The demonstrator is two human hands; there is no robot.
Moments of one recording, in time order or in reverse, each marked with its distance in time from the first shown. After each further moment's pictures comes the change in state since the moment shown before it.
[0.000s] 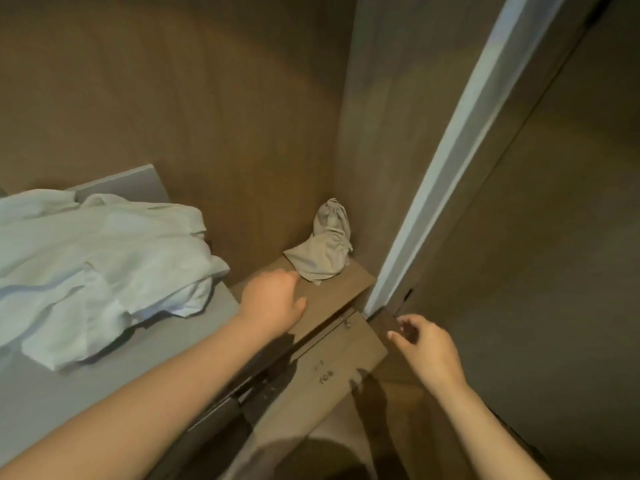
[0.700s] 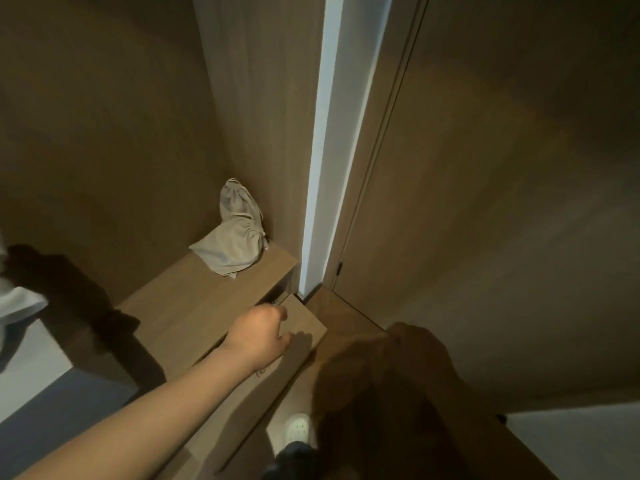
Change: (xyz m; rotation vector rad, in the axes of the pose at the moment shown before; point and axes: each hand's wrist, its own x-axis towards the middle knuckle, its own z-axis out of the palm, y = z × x) left_hand 0.090 0.171 0.129 -0.072 -0.282 0.132; right_hand 0.073 0.202 -0.066 -0.311 -0.238 0.144
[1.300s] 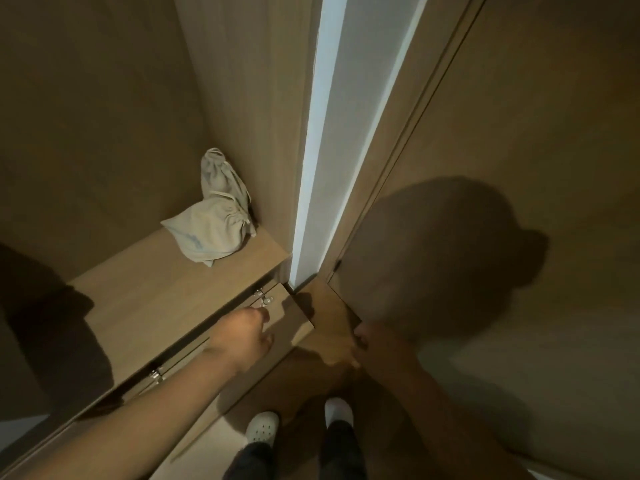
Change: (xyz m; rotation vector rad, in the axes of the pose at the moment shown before) left_hand 0.158 0.006 0.056 -0.023 -0.092 -0.190; right_hand 0.197 0.018 -0.001 0.034 -0.250 -0.100
